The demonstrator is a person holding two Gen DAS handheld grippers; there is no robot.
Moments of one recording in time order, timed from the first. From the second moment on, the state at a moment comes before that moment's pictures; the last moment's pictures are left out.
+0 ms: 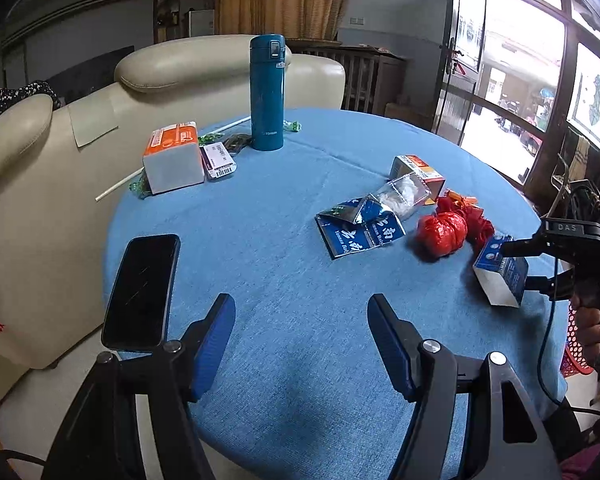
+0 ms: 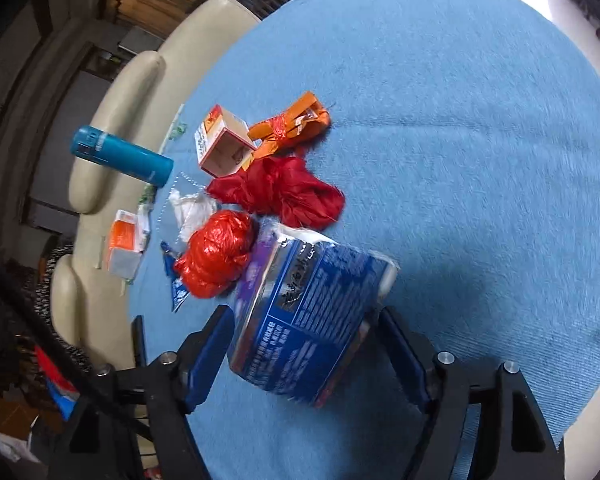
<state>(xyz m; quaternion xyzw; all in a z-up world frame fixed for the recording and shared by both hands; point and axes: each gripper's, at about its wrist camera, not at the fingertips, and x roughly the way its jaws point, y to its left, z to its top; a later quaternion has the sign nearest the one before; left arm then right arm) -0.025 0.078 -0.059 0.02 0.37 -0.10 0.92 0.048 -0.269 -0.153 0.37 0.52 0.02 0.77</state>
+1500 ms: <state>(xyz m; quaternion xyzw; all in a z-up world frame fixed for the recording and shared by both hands) 0.093 -0.113 -0.111 0.01 0.49 -0.21 0.84 -0.038 -0.344 -0.141 0.33 0.44 -0.01 0.84</state>
